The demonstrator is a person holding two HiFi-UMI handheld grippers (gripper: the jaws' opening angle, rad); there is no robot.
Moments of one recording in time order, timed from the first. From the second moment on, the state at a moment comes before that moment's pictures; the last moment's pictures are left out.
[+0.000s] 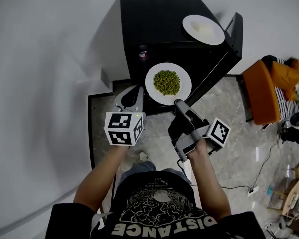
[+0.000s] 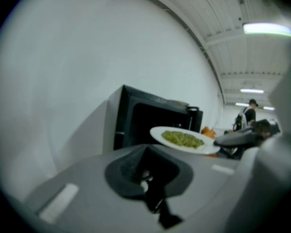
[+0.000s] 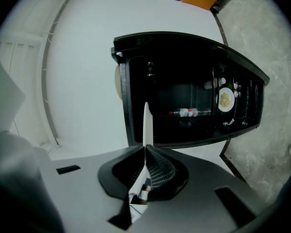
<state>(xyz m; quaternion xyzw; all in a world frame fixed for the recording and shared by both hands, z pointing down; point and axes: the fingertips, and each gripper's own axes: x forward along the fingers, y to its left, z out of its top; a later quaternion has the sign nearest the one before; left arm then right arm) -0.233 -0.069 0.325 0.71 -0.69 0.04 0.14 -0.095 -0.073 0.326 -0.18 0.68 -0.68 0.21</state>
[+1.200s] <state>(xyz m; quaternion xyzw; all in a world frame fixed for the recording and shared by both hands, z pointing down) -0.223 -0.069 0.287 0.75 -0.65 0.01 0.11 -0.182 -0.163 0.230 -0.15 0.70 -0.66 0.23</state>
